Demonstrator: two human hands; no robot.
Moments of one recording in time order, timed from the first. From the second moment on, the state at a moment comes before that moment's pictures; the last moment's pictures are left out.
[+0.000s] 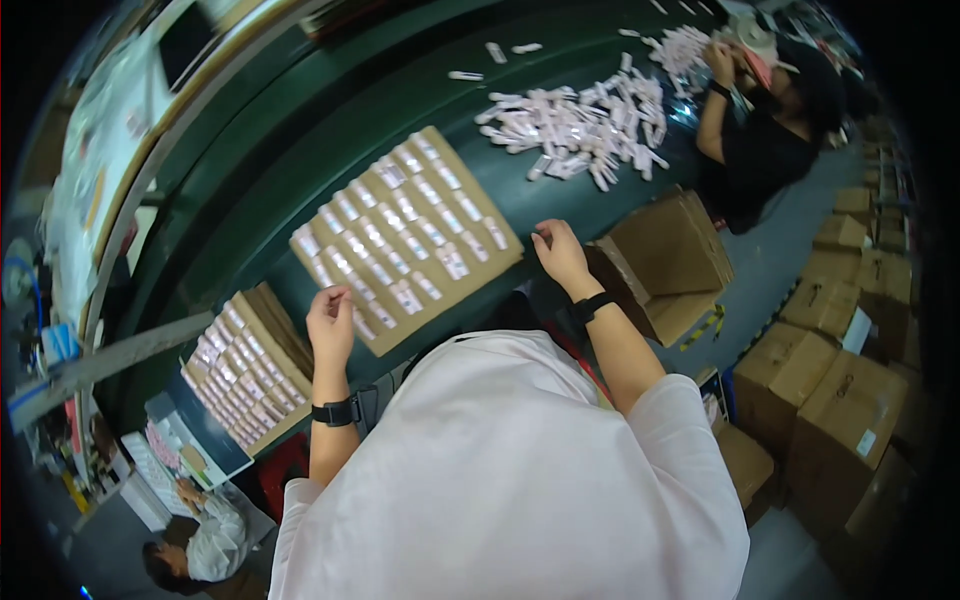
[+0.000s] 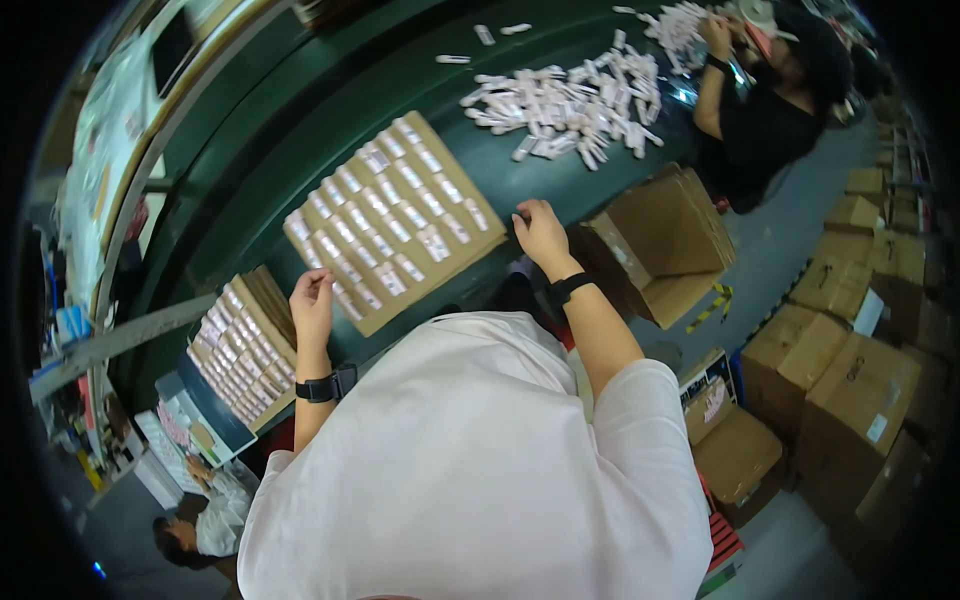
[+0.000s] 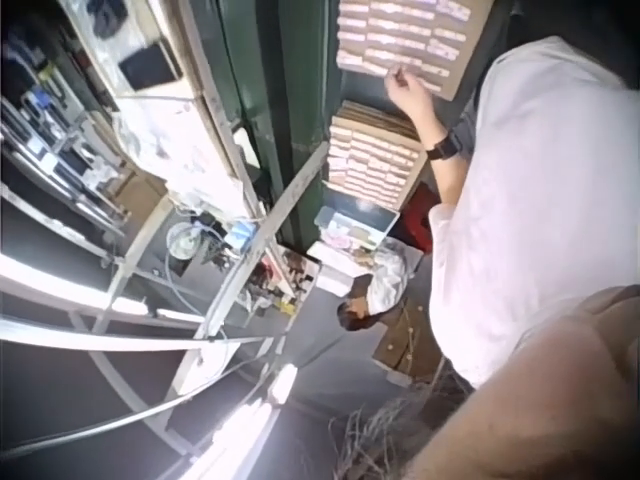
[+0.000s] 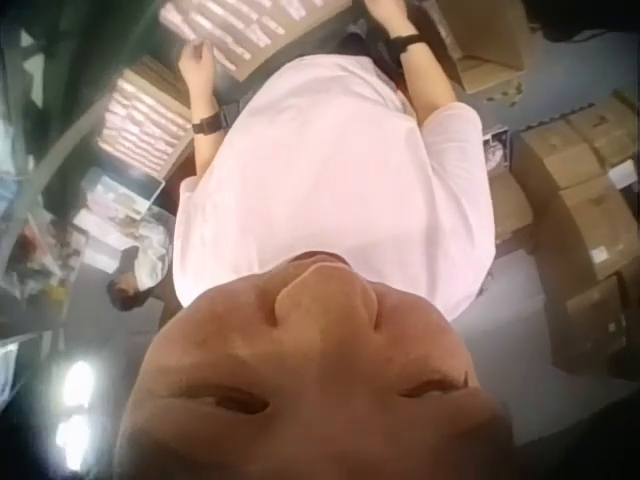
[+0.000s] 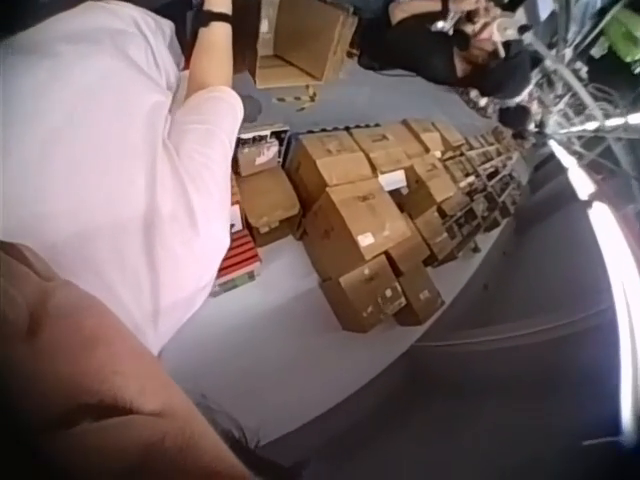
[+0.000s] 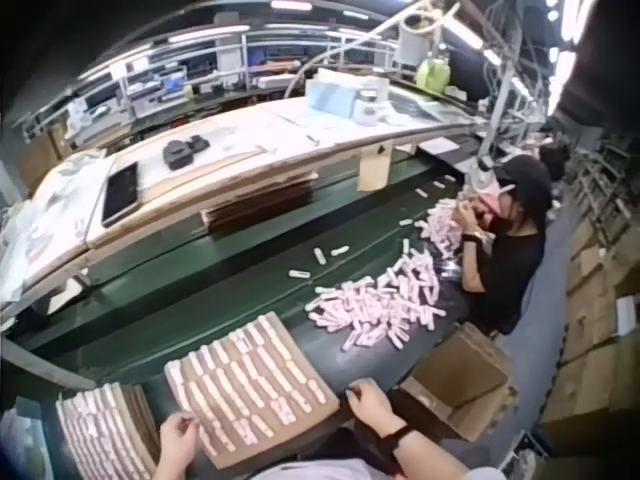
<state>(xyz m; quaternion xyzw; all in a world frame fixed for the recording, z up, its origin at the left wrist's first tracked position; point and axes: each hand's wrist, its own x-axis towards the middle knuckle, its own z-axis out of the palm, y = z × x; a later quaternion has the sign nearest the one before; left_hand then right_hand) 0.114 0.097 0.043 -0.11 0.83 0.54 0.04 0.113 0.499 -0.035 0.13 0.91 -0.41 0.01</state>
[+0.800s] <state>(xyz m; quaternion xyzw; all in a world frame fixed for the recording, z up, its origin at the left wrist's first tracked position) 0.097 0.295 0.095 -0.10 0.91 0.39 0.09 0.194 0.914 -0.123 0.42 0.89 -0.06 0.18</state>
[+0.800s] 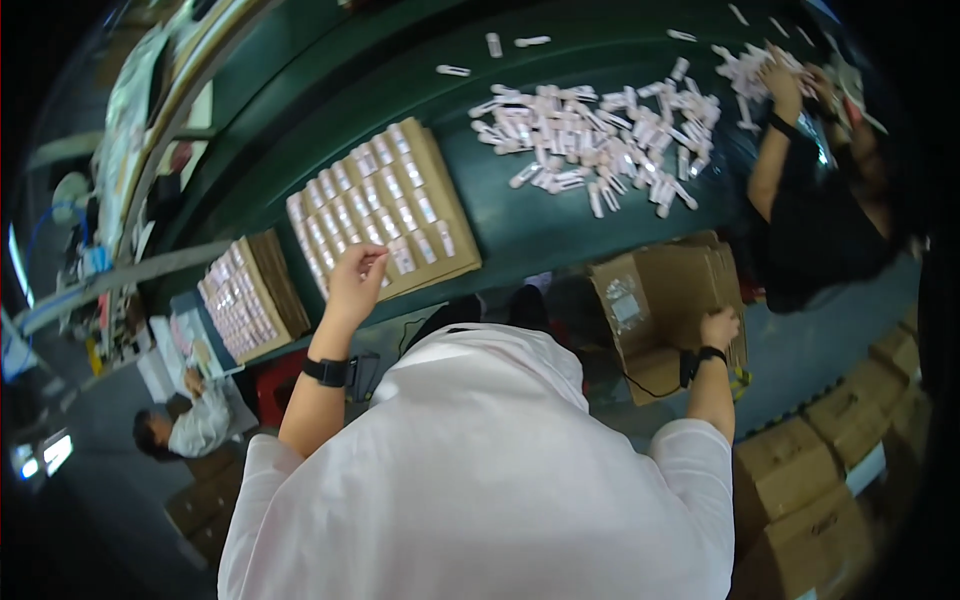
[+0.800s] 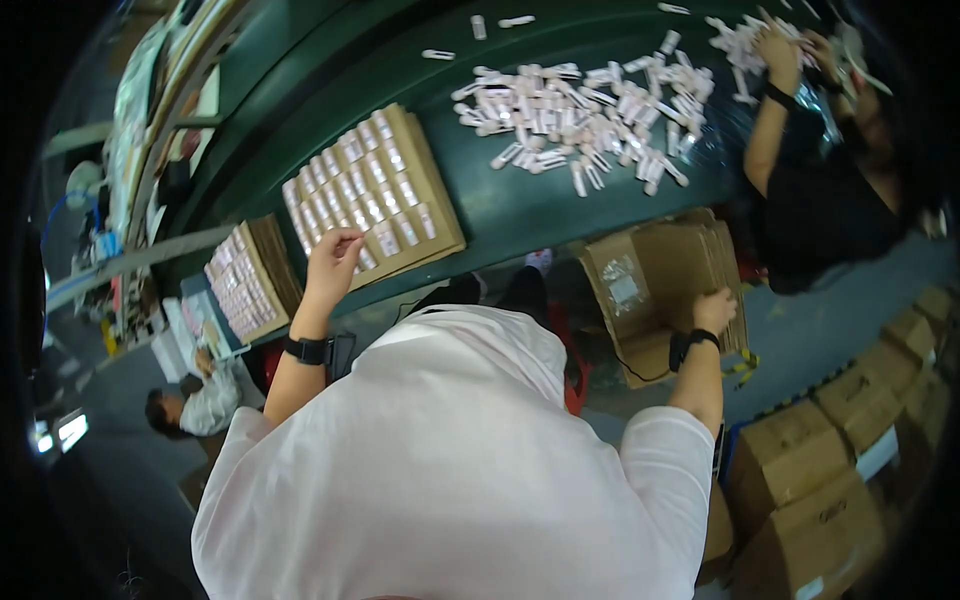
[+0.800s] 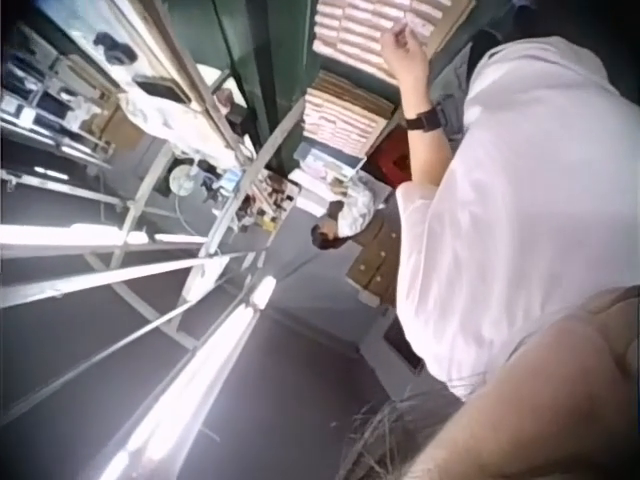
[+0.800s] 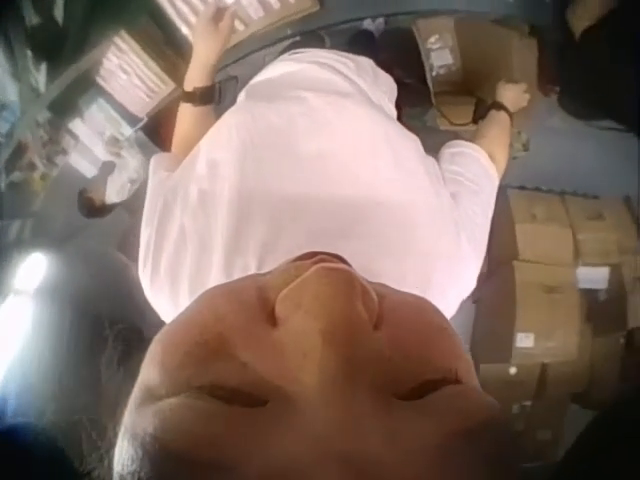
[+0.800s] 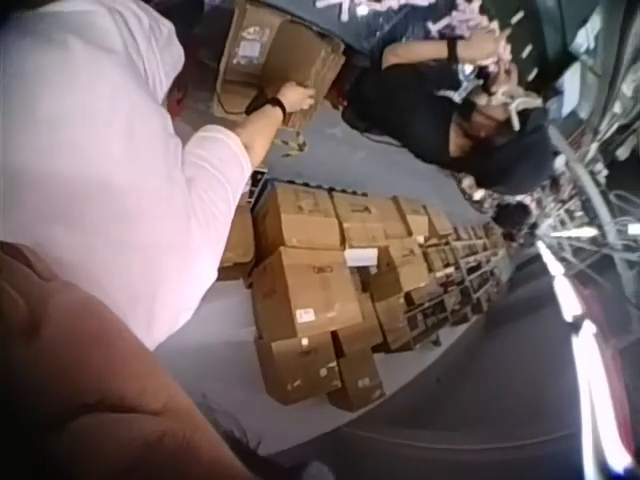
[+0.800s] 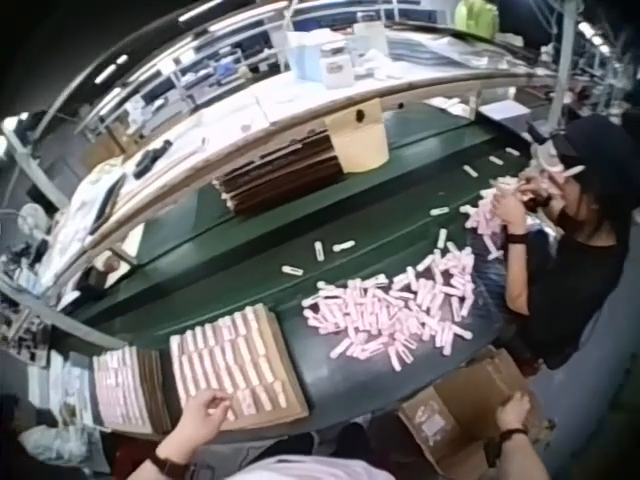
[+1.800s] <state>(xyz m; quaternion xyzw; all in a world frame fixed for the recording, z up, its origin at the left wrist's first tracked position) 0.101 0.280 0.049 -0.03 0.88 0.45 0.16 0.282 0.918 0.135 0.25 0.95 -0.02 -0.16</state>
